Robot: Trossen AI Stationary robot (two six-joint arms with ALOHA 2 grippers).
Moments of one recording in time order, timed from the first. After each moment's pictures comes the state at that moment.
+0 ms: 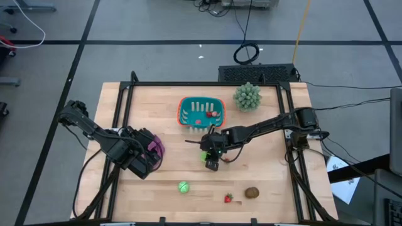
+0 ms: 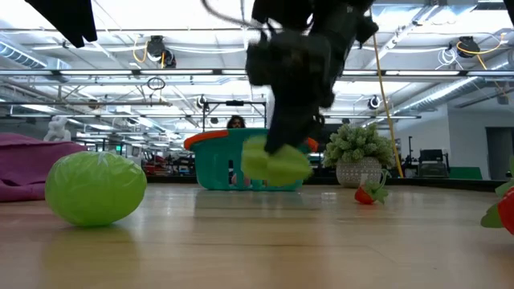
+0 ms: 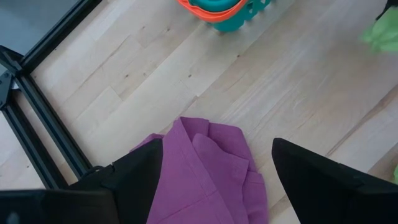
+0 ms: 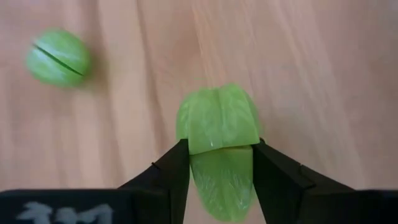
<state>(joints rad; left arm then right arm) -0.60 1.42 1.33 -1.56 -0.55 -1.39 0.13 1.87 1.25 -0.42 -0.10 0.43</state>
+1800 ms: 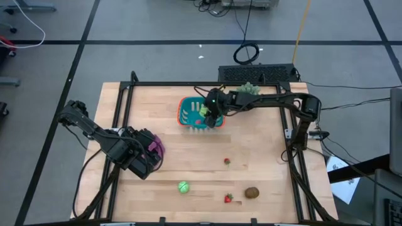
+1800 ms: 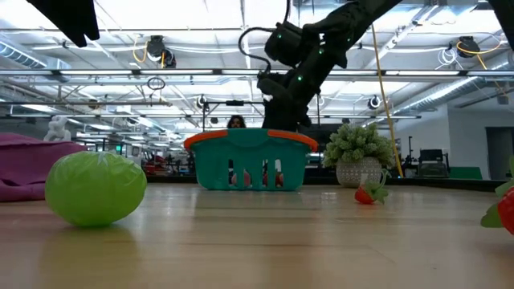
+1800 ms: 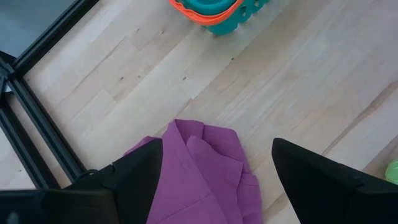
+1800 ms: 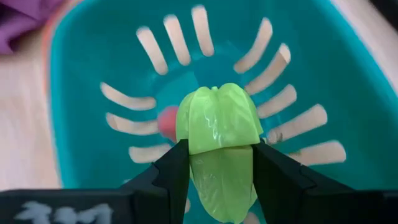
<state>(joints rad) -0.60 1.42 1.33 -1.54 -0.56 -1.38 -0.31 1.82 1.26 -0.35 -0.03 0.16</state>
